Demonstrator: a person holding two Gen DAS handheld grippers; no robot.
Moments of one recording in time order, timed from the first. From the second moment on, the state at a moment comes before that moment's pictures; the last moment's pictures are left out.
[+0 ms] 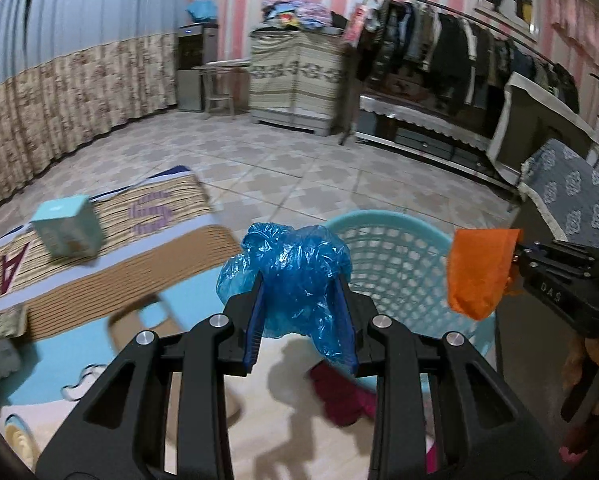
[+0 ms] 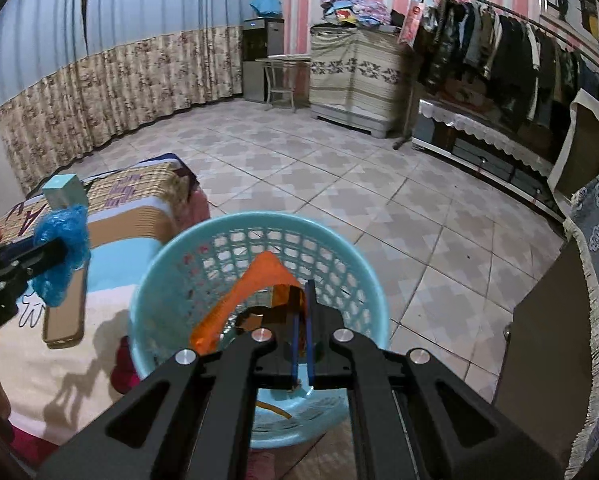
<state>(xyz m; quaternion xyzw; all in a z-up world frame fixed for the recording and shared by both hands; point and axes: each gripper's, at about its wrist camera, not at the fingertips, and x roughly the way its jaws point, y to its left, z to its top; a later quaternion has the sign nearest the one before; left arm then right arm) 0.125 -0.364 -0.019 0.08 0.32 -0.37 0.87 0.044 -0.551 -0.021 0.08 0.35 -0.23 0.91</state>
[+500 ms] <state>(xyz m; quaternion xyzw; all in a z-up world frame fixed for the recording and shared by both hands) 0.136 -0.409 -0.016 0.09 0.31 -0.35 0.88 0.043 -0.573 -0.038 0.09 0.35 -0.23 0.90</state>
